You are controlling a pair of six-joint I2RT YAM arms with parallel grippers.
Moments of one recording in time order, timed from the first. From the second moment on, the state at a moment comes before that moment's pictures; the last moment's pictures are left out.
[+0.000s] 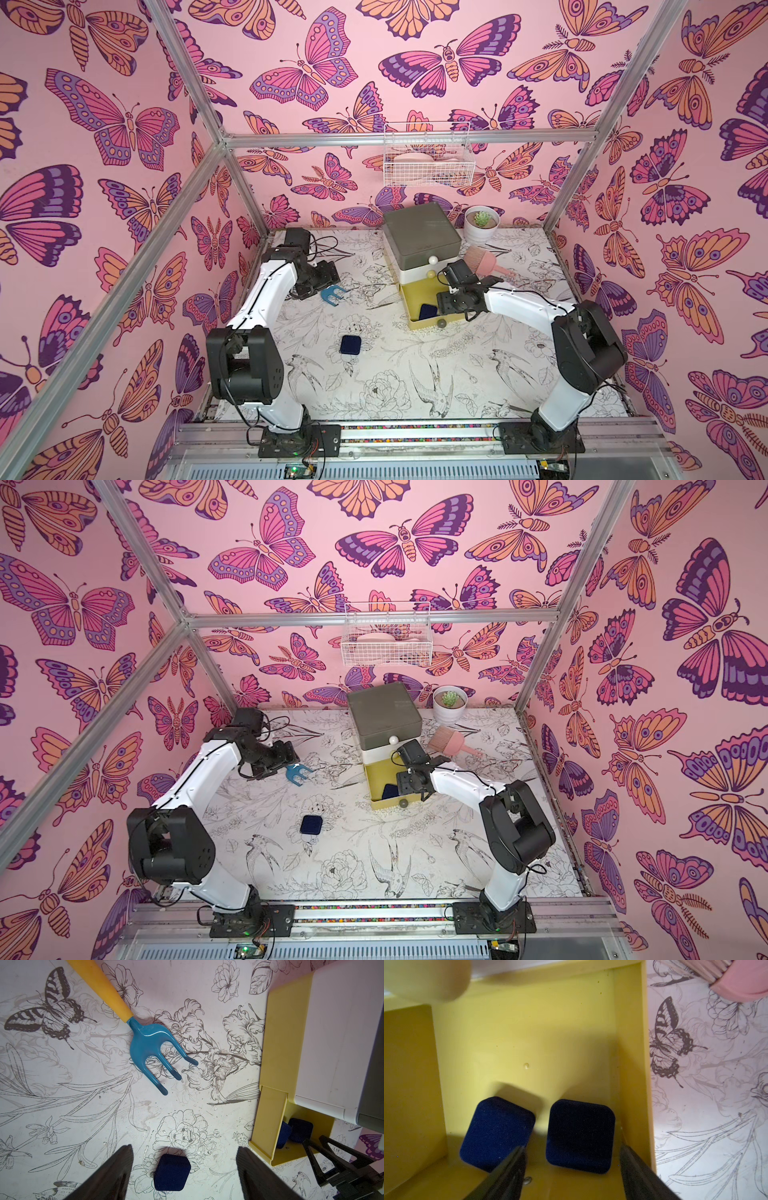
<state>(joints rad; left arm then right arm) -0.02 1.63 1.41 -0.95 0.24 -0.40 0.61 1.74 1.14 -0.52 0.14 0.34</state>
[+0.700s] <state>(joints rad) 0.10 1.61 1.43 -0.95 0.27 -0.40 0.87 1.61 1.22 -0.39 0.02 0.14</state>
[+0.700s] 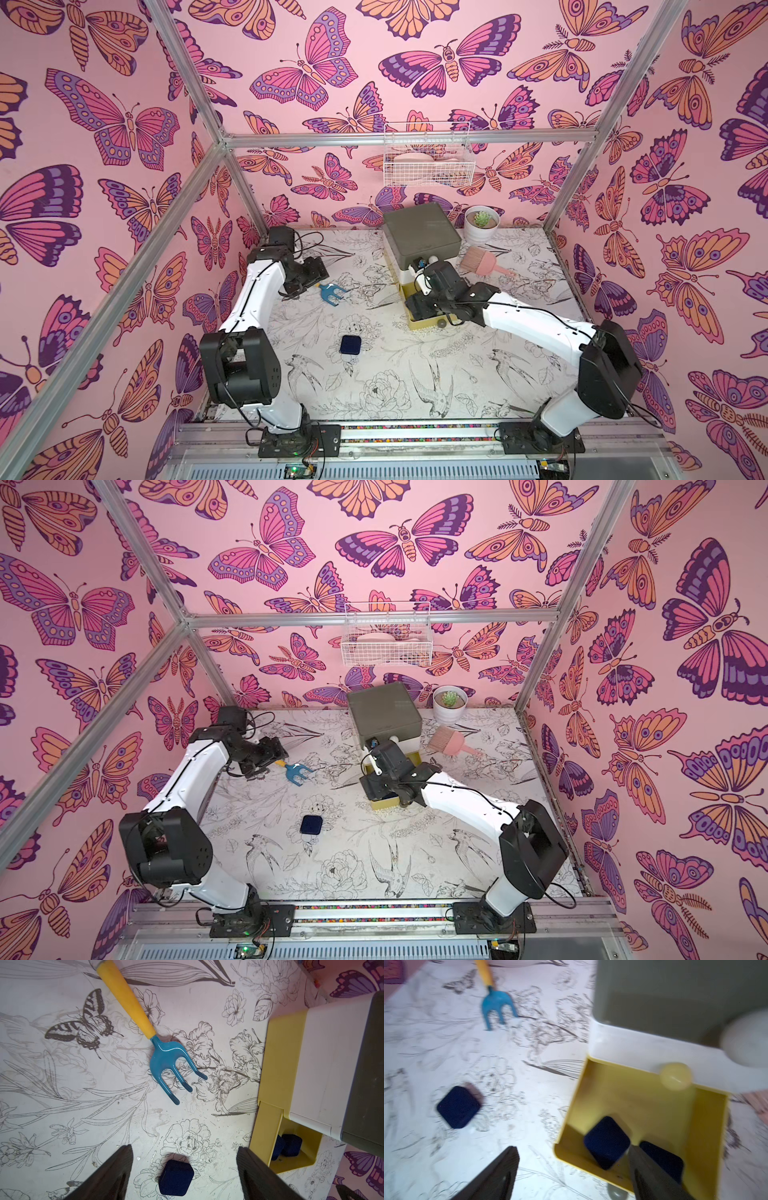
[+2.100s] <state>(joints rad) 0.13 1.54 1.33 -0.94 0.27 -0.39 1.09 2.29 1.75 -0.49 -0.31 -0.14</state>
